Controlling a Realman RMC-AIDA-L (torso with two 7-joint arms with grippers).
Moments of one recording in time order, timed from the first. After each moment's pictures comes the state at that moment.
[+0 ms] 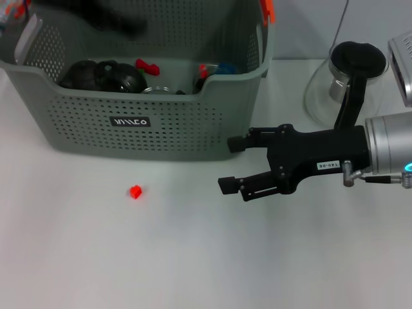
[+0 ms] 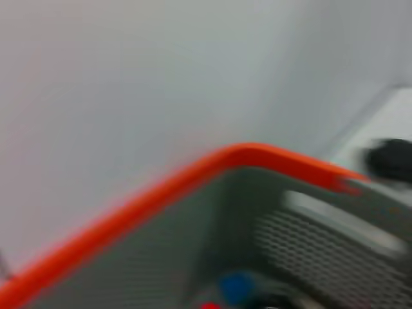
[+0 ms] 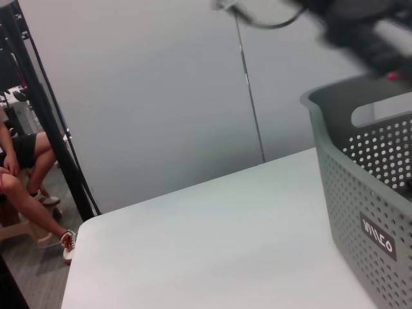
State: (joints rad) left arm -0.76 -2.05 0.82 1.41 2.45 1.52 -2.14; right arm 0.62 2.09 -1.10 -0.80 -1.83 -1.54 1.59
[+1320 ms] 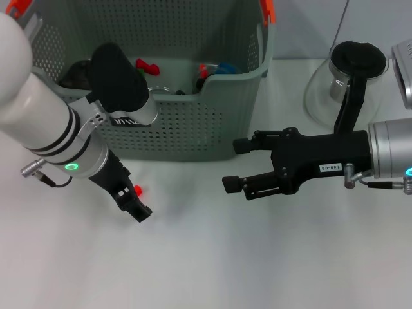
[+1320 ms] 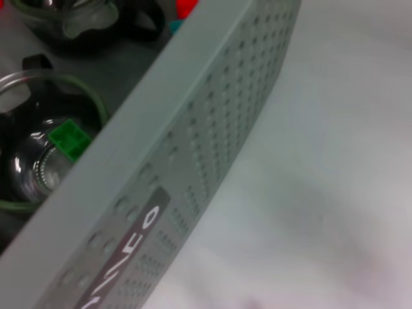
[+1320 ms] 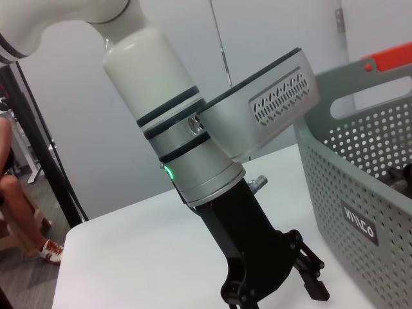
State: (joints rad) left arm -0.60 -2.17 1.37 1.22 2.79 1.41 -2.29; right arm 0.61 2.08 -1.08 -0.76 -1.83 -1.51 1.59
